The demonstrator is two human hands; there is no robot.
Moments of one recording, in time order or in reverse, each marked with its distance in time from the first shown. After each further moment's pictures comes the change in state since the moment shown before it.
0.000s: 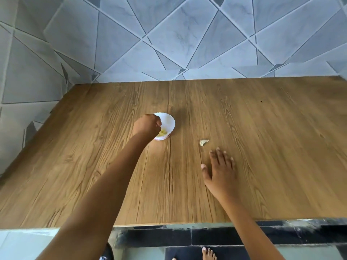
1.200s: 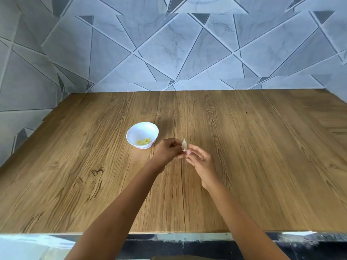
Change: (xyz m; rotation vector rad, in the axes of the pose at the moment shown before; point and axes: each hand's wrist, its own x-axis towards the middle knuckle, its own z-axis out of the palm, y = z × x) left_hand -0.044 0.094 0.064 -1.029 -0.252 -0.069; right_hand 0.046 0.016 -0.039 1.439 -0.075 0.139
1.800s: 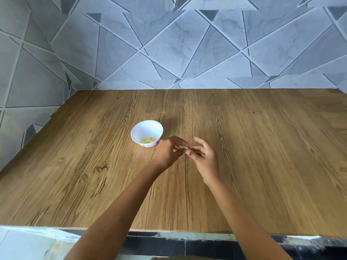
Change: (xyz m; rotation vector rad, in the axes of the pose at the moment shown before) left_hand -0.012 0.001 -0.015 0.527 0.084 0.463; right_hand 0.012 0.005 0.011 -0.111 0.037 -0.157
